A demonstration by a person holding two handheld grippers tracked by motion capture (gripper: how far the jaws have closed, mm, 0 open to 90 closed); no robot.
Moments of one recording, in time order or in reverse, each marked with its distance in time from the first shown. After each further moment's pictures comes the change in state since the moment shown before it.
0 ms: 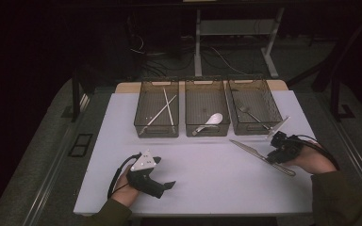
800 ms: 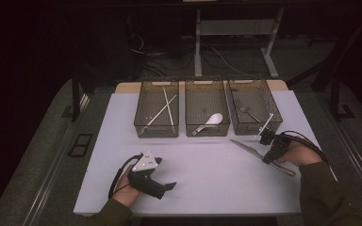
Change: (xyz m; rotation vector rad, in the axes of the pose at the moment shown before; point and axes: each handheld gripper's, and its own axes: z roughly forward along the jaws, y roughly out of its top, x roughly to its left) left arm -0.002 0.000 0.003 0.011 -0.007 0.004; right arm -0.005 0.024 0.020 0.178 0.013 0.031
